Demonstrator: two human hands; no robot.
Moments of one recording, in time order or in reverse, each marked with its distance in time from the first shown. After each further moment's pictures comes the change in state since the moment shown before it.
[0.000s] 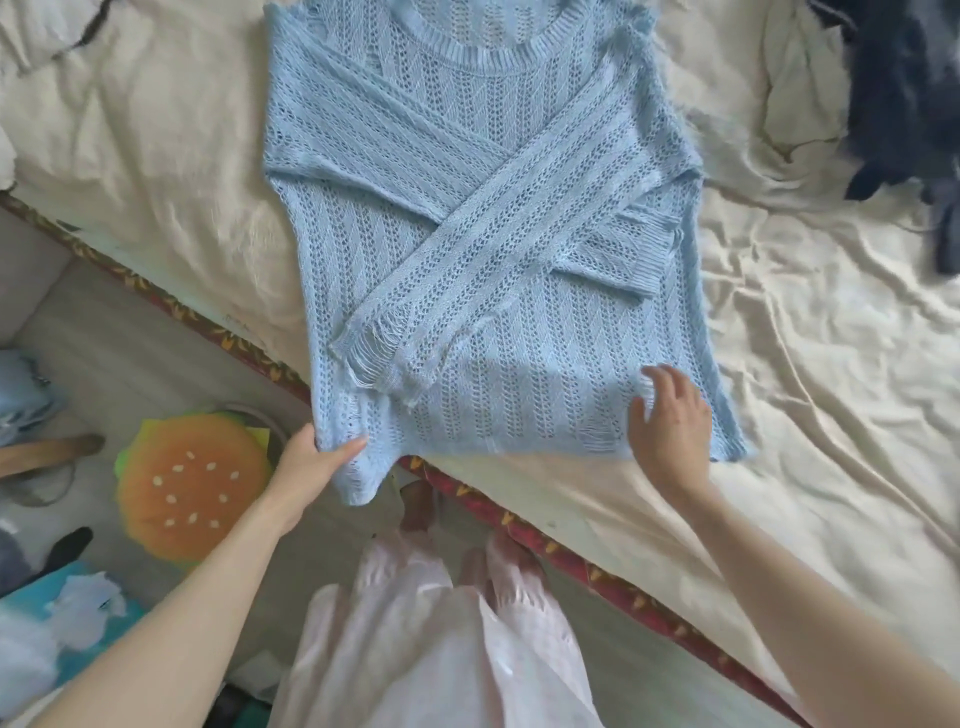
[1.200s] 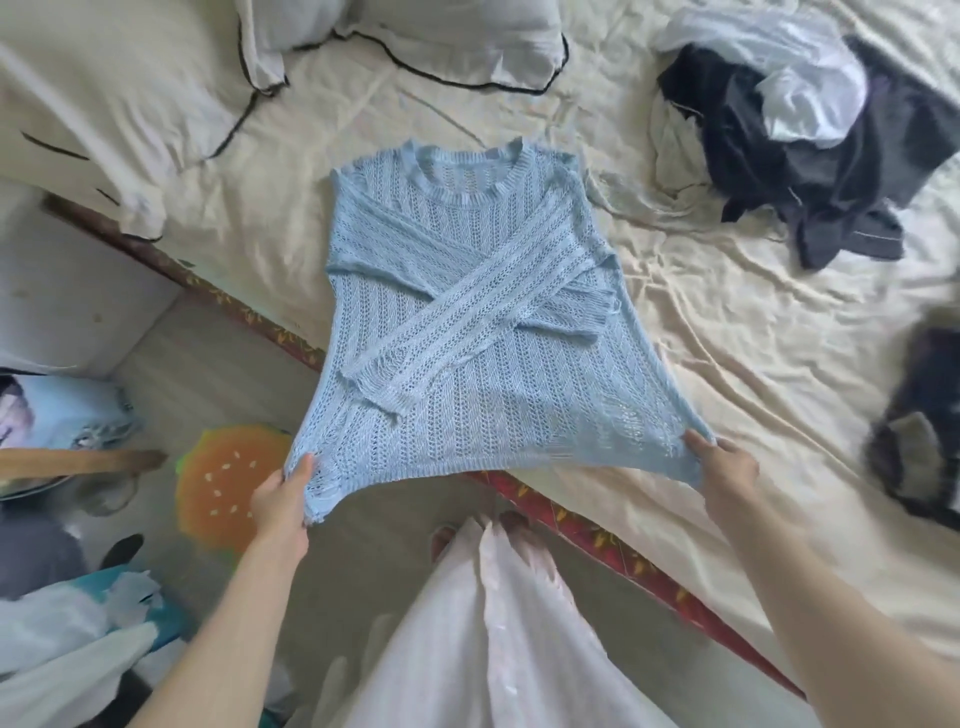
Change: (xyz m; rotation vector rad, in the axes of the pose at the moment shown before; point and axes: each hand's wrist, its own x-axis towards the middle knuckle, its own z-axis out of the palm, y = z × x) left_hand -0.174 -0.040 0.010 -0.573 0.476 -0.042; right_hand -0.113 0.119 -0.082 0.957 0.056 0.755
